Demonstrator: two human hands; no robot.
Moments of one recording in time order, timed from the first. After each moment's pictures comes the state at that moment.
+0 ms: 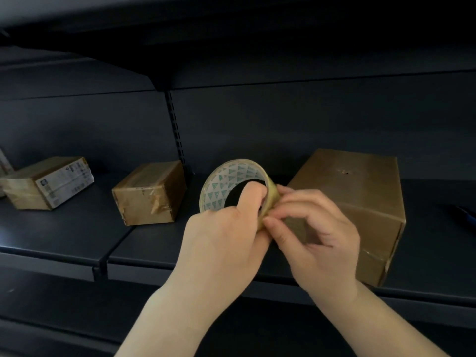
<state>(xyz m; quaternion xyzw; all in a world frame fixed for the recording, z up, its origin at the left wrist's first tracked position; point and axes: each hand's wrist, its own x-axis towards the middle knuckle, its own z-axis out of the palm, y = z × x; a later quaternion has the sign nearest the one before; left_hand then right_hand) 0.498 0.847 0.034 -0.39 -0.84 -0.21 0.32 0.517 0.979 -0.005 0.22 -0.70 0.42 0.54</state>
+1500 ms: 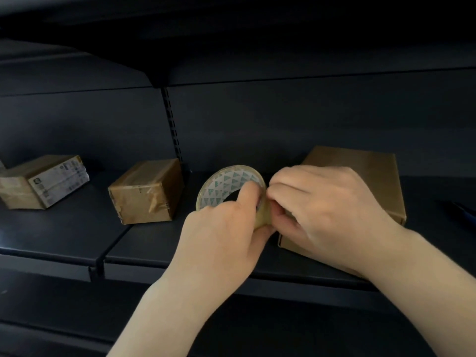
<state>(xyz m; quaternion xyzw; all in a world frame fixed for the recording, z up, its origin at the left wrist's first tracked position) 0.491 0.843 0.034 -0.39 -0.86 -0.17 0.28 0.523 1.001 0.050 0.28 -0.85 -0.06 0.44</state>
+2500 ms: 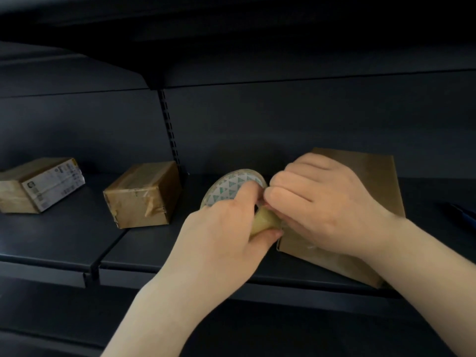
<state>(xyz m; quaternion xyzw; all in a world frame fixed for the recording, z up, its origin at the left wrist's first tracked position) 0.501 0.847 0.051 -0.35 -0.89 -0.24 0.16 0.503 1.018 0.048 0.36 -0.79 -0.11 0.48</state>
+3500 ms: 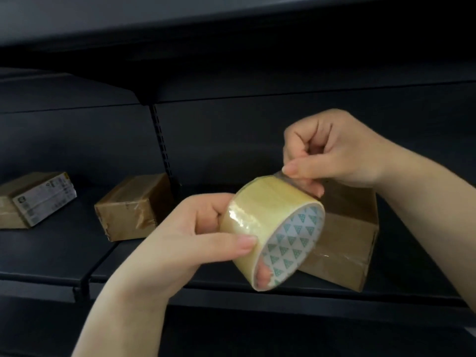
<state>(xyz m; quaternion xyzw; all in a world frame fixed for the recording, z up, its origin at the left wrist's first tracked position) 0.491 0.826 0.068 -0.48 -0.58 -0.62 -0.24 0.503 1.055 0.116 0.37 -0.80 0.47 0.08</state>
